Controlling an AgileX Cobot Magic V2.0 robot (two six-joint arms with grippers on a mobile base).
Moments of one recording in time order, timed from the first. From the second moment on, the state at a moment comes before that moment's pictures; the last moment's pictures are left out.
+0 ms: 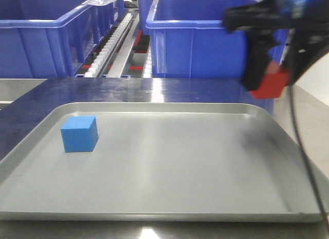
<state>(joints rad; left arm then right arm) -0.09 0.00 0.01 0.01 0.03 0.03 0.46 1.45 -1.13 -0.03 0.87 0.20</state>
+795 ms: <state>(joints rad) -0.09 0.00 0.01 0.01 0.03 0.03 0.10 0.55 -0.44 0.02 0.34 0.10</state>
